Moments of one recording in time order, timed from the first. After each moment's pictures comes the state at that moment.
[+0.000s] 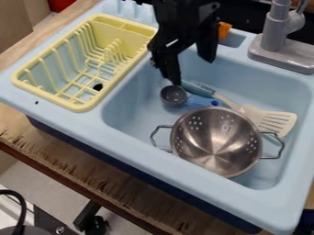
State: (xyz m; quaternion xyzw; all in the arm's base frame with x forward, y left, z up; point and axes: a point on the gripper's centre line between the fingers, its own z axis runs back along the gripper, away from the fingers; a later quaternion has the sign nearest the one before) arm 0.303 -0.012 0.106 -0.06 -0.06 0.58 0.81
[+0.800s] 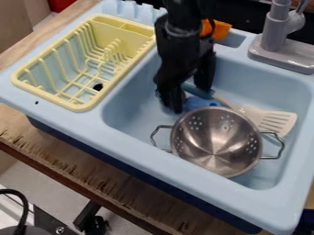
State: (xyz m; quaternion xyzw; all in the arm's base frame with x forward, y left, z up) arm 0.298 -0.022 0.065 -0.04 -0.05 0.60 0.80
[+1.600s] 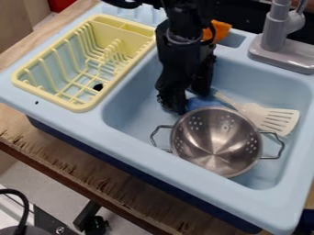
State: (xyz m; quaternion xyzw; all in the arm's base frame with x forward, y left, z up) arm 0.298 -0.023 0.058 -0.05 -0.06 0.61 0.79
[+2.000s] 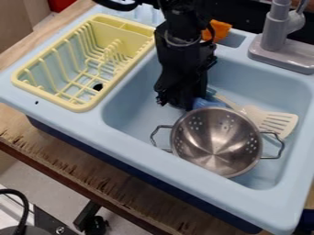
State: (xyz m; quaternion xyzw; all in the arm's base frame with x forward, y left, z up) arm 0.297 -0.017 0.062 -0.06 -0.07 0.61 0.79
